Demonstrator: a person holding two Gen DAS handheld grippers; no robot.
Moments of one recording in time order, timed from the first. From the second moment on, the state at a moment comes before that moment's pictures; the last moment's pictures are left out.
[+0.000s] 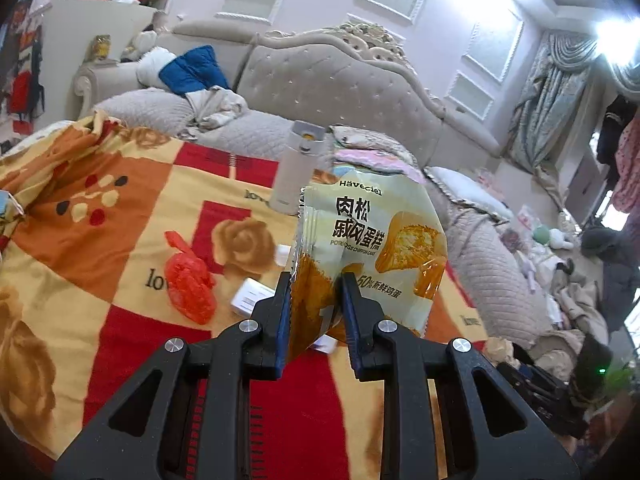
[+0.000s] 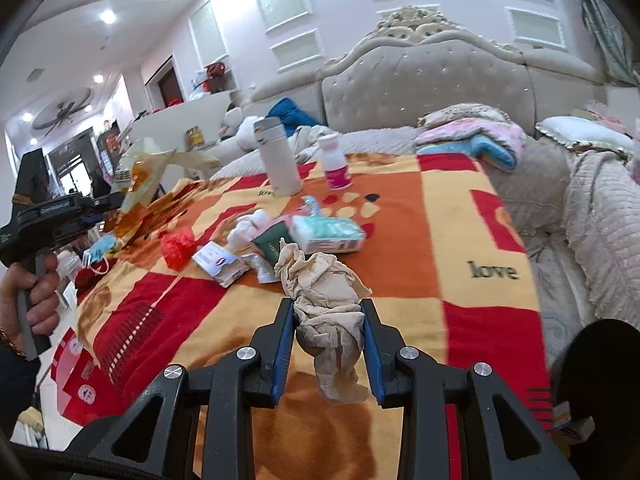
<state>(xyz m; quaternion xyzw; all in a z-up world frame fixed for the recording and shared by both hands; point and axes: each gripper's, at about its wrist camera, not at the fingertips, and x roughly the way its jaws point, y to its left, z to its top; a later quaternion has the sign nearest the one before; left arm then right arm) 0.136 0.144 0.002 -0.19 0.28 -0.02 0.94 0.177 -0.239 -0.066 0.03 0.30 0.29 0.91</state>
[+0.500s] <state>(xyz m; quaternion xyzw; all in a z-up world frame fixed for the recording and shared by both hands) 0.131 0.166 0.020 -0.24 0.29 -0.06 0.92 0.174 -0.271 -0.052 0.07 0.27 0.28 0.92</state>
